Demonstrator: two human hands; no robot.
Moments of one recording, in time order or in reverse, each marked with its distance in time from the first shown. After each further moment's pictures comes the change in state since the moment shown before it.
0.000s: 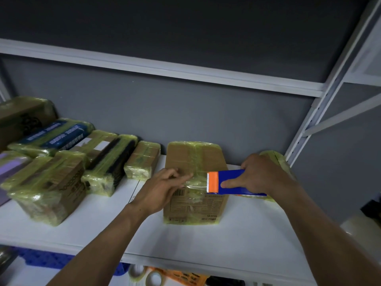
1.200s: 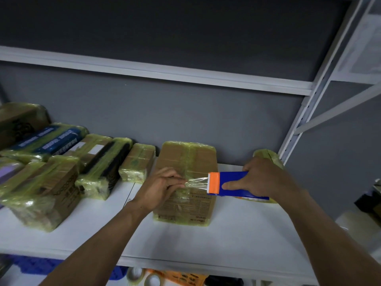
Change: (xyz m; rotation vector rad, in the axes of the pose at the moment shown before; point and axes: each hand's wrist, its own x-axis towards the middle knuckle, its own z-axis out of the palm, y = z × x) left_hand 0.019 0.008 0.006 -0.015 0.173 0.189; right_hand -0.009 0.026 0.004 0.007 0.034 -0.004
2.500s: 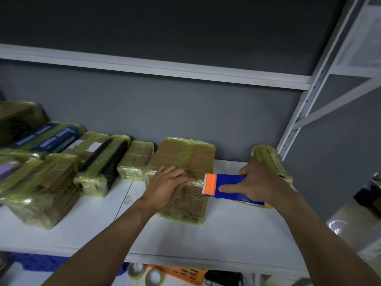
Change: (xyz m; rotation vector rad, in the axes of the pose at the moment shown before) left_hand 0.007 0.016 0.019 0.197 -0.016 0.082; right_hand -0.018 0.004 0.016 0.134 -0.038 0.022
